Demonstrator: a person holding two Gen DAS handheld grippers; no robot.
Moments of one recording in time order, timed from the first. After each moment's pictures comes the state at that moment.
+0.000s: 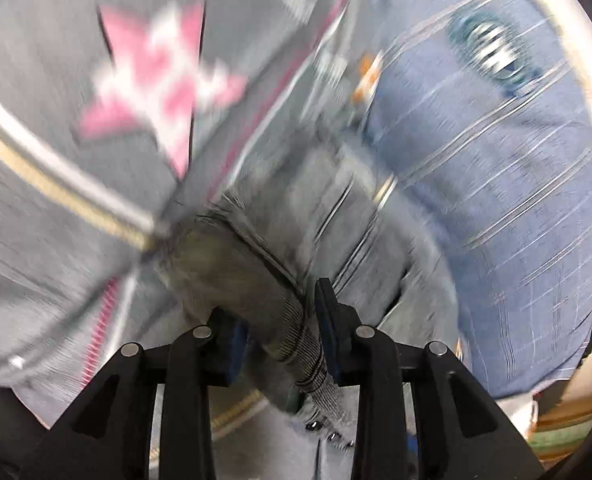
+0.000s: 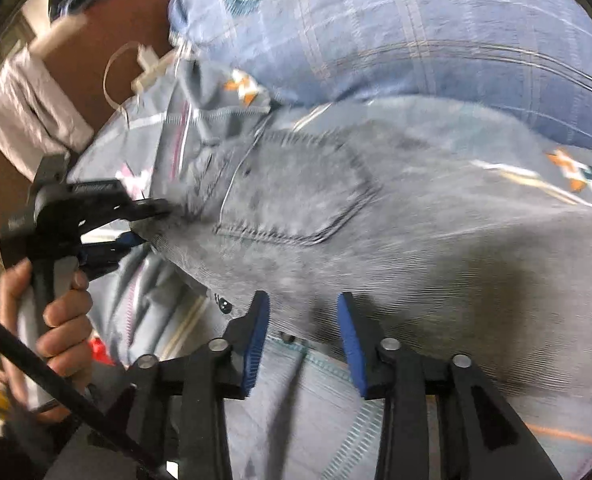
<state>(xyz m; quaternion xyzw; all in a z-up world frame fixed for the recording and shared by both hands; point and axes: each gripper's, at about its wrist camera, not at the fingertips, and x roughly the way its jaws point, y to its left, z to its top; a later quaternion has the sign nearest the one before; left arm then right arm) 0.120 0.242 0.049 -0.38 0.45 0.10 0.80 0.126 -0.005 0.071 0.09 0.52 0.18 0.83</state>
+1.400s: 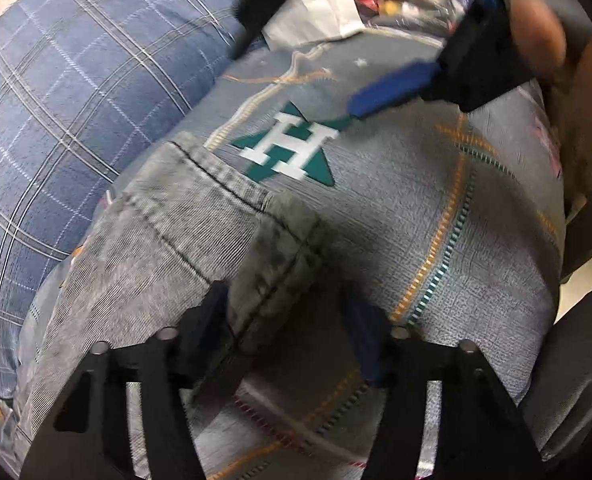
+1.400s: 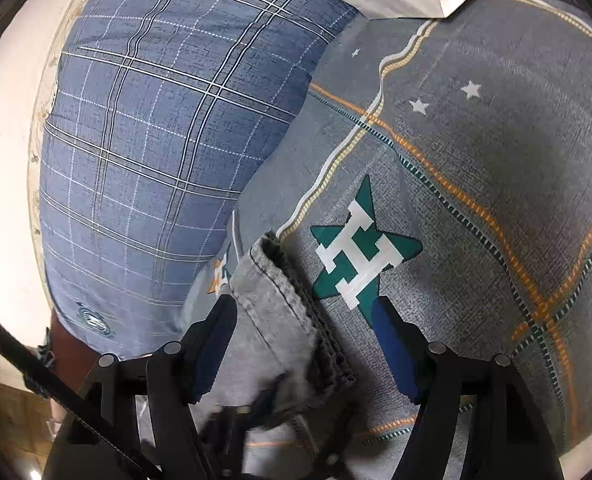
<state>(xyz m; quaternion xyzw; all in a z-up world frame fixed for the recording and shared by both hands) 0.025 -0.322 0.033 0.34 0.36 -0.40 0.77 0.018 -0.441 0.068 0.51 0.40 -0.11 0.75</state>
